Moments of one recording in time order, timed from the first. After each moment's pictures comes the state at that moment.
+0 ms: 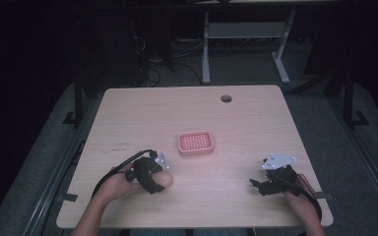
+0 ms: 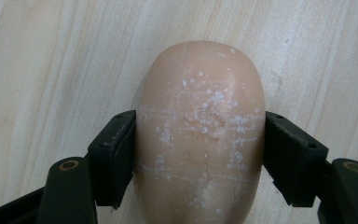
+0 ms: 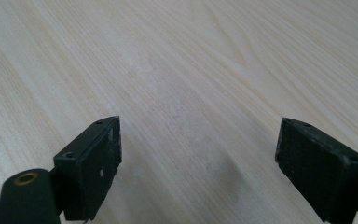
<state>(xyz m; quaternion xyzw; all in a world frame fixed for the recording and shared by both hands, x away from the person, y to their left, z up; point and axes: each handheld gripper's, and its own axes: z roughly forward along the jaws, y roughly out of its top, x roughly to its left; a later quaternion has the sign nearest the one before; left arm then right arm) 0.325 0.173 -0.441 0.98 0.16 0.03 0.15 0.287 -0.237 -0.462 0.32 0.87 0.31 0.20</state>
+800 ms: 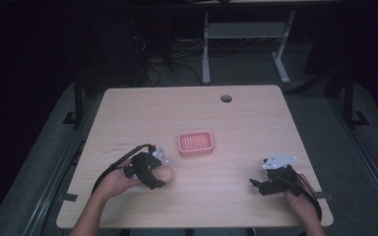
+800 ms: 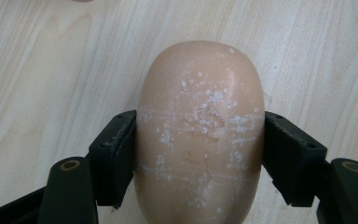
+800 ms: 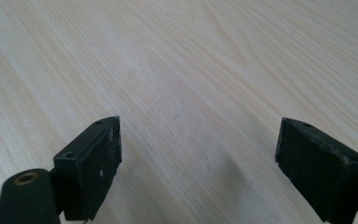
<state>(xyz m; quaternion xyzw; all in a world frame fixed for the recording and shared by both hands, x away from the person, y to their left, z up) 0.331 0.173 -0.423 0.97 0.16 0.03 0.18 0.288 -0.239 -0.463 0.32 0.87 0.32 0.20</state>
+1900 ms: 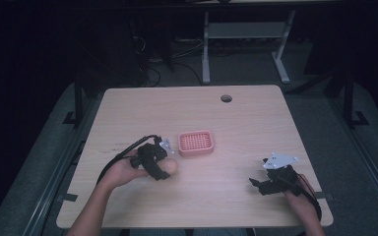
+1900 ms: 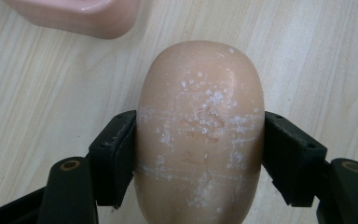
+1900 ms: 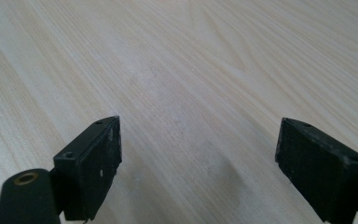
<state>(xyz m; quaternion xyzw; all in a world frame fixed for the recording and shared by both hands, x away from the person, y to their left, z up) 0.354 0.157 -0.411 0.97 0.16 0.02 0.17 0.288 -0.239 -0.462 0.32 0.87 0.33 0.20</state>
